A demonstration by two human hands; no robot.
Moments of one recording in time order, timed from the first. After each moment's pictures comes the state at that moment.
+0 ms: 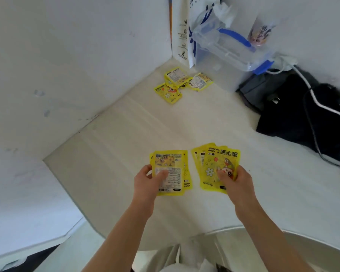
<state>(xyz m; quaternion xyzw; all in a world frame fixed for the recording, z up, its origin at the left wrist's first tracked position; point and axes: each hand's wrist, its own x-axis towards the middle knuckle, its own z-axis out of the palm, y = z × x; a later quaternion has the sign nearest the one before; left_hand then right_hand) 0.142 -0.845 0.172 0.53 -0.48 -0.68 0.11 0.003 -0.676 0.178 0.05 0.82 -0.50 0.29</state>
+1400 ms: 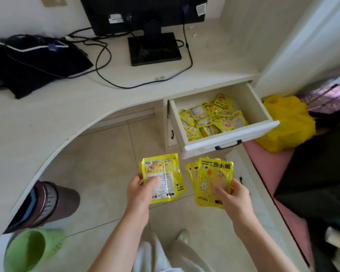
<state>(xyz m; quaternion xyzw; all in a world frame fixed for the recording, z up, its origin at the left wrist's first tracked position) 0.291 -0.330 0.163 0.28 -0.66 -0.67 -0.22 0.380 -0.130 0.187 0.42 0.67 -0.61 0.00</state>
